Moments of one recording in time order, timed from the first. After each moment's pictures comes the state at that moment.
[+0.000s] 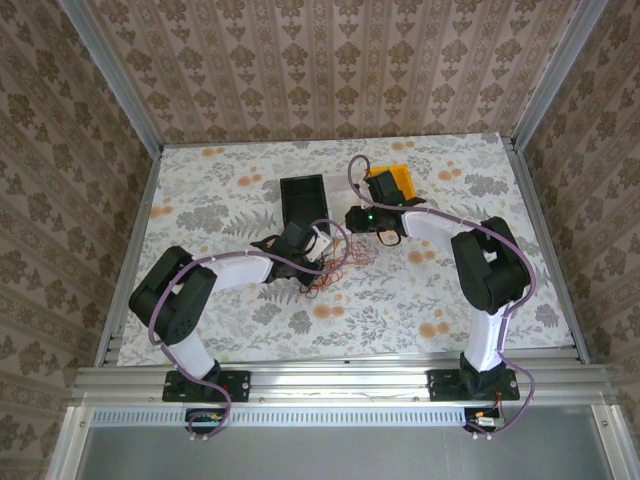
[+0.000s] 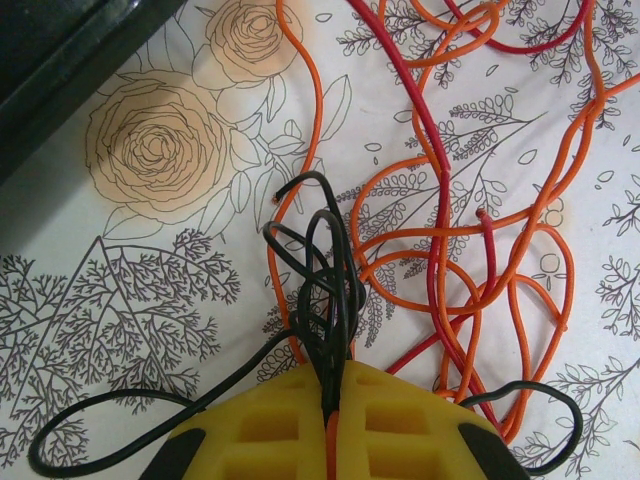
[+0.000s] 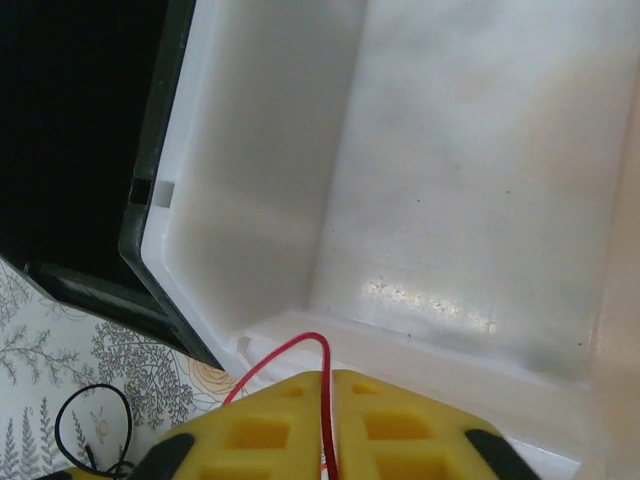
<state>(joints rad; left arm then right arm) -0.73 1.69 0.86 -0.17 0.10 0.02 0.42 1.90 1.24 -0.21 -0.27 0.35</state>
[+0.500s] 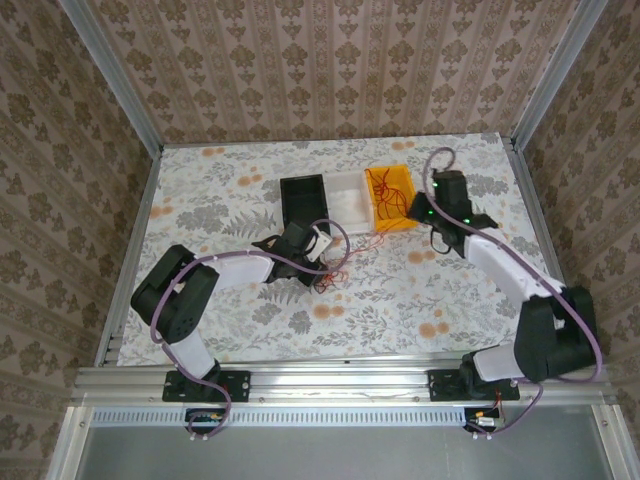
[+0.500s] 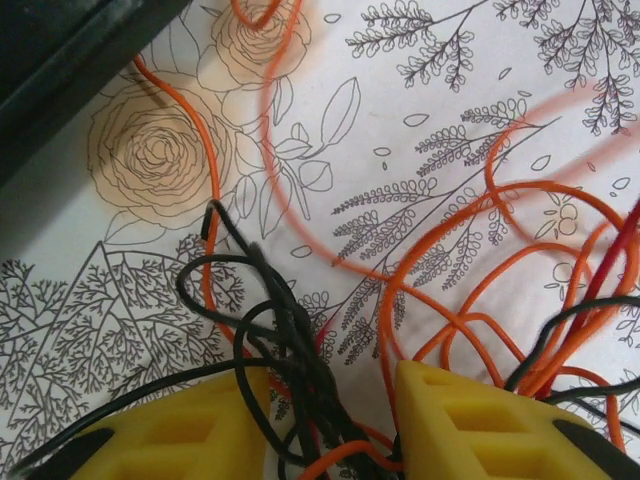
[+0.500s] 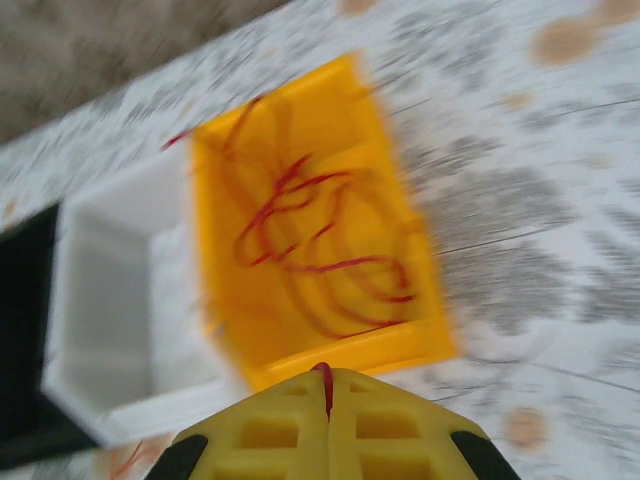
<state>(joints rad) -0.73 1.70 0.86 -0.16 0.09 0.02 0.17 1.36 0.94 -0.23 0.06 0.51</state>
